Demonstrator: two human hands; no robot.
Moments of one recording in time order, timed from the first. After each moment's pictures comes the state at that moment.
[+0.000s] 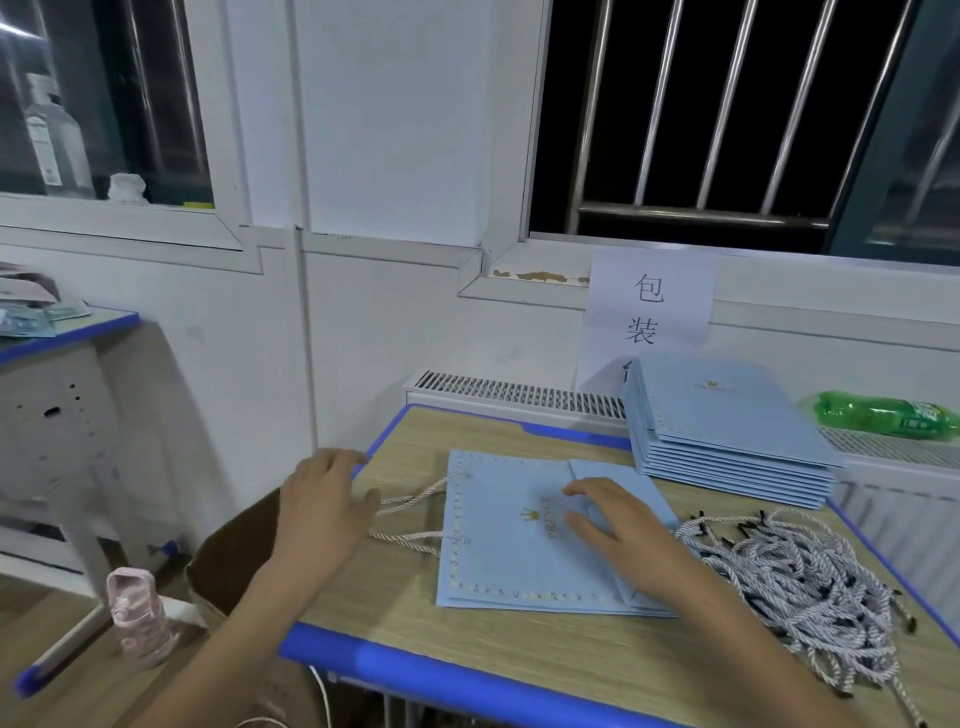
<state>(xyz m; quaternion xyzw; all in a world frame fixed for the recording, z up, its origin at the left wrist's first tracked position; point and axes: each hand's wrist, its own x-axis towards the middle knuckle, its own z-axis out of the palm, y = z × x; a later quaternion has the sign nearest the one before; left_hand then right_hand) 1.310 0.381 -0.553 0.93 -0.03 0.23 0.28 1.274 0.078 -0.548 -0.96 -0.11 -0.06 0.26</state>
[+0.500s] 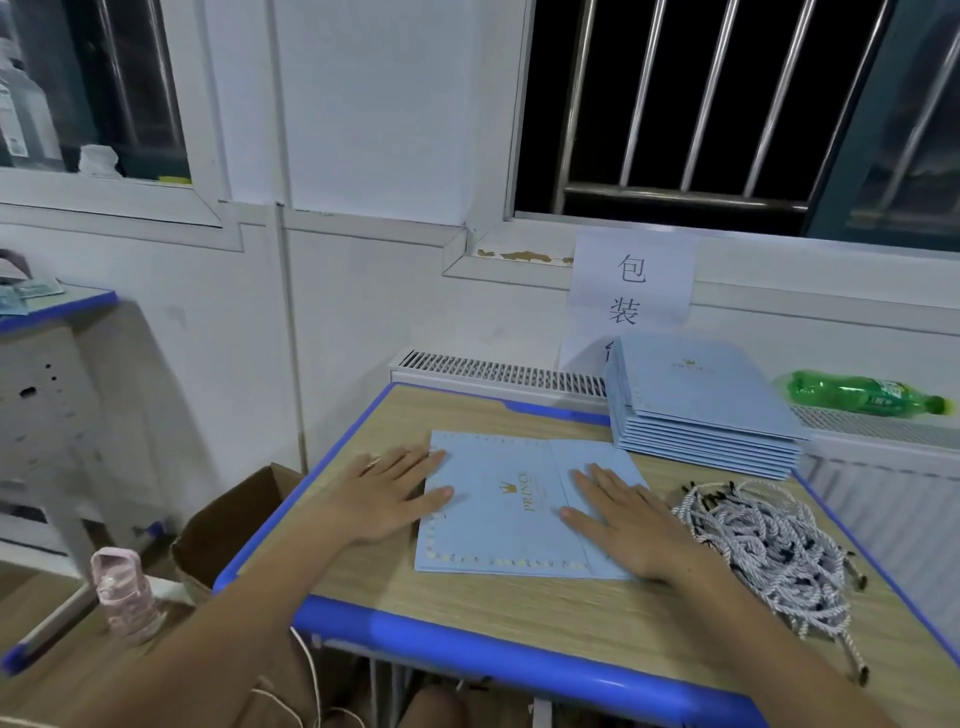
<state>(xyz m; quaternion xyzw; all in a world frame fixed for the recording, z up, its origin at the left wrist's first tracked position) 1.329 0.341 -0.564 0.97 -0.22 -0.06 0.07 1.268 0.049 -0.562 -0.99 -0.04 0.07 0.06</state>
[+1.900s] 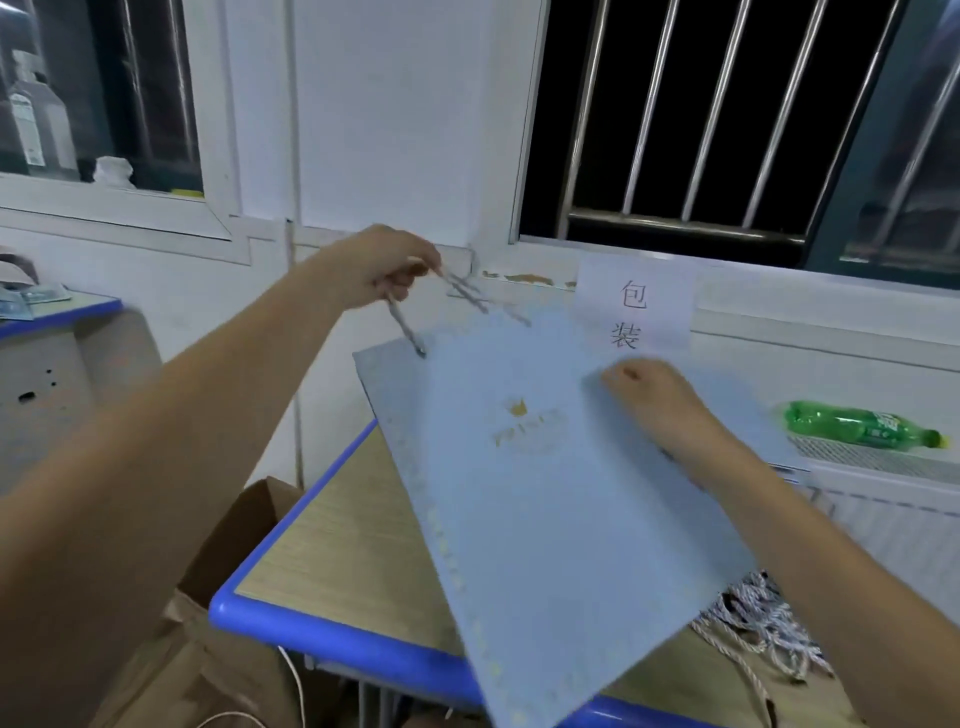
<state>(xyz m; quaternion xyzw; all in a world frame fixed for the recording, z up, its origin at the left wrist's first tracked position) 1.375 0.336 -0.342 0.77 -0.12 0.03 0.63 1.261 0.086 -0.419 -0.91 -0.04 -0.23 0.35</state>
